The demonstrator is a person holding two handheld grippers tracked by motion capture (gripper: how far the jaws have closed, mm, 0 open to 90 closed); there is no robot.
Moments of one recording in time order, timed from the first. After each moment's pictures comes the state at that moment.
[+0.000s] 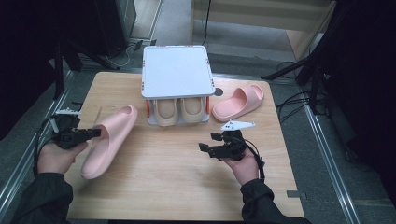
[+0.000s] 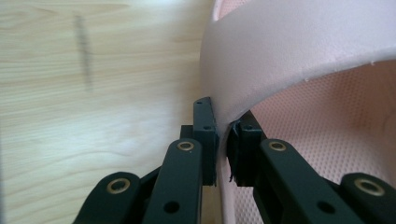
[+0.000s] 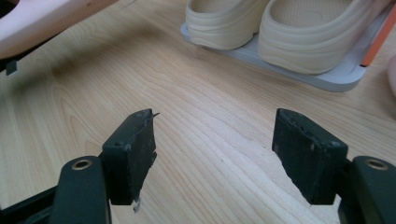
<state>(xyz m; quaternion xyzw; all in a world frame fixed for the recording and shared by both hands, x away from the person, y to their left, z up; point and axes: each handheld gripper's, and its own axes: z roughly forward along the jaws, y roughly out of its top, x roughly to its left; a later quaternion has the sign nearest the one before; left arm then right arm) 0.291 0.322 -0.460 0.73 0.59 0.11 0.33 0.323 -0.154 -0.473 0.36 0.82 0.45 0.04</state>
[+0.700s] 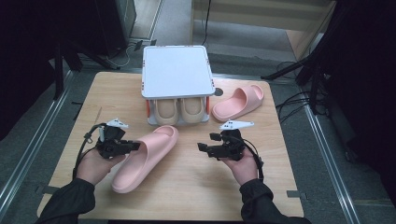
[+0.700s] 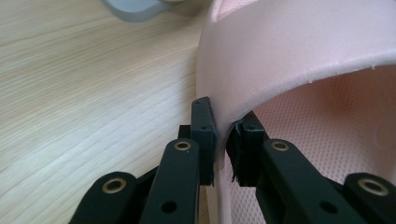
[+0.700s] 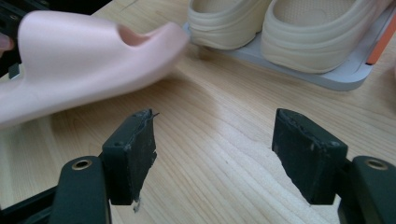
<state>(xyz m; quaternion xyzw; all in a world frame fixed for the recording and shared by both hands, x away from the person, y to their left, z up) 0.293 0.215 -0.477 0.81 0.49 0.06 0.32 0.323 -0.151 -0.473 0.36 0.82 0.45 0.04</state>
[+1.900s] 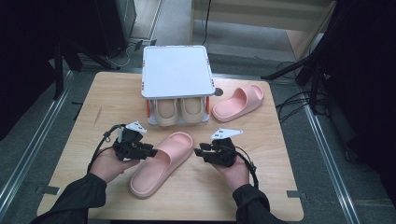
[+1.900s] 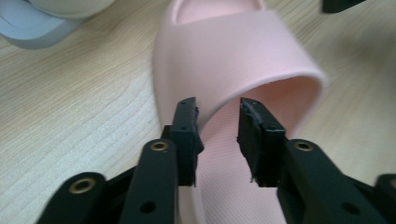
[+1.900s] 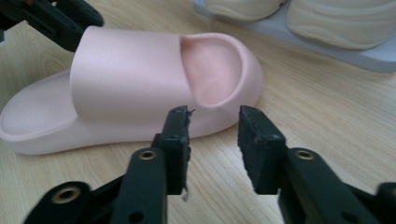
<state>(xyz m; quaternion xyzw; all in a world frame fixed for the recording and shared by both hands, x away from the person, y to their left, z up) 0.294 0.185 -0.474 0.85 0.41 0.02 0.34 0.311 -0.134 -0.499 0.34 0.83 0.43 0.05</state>
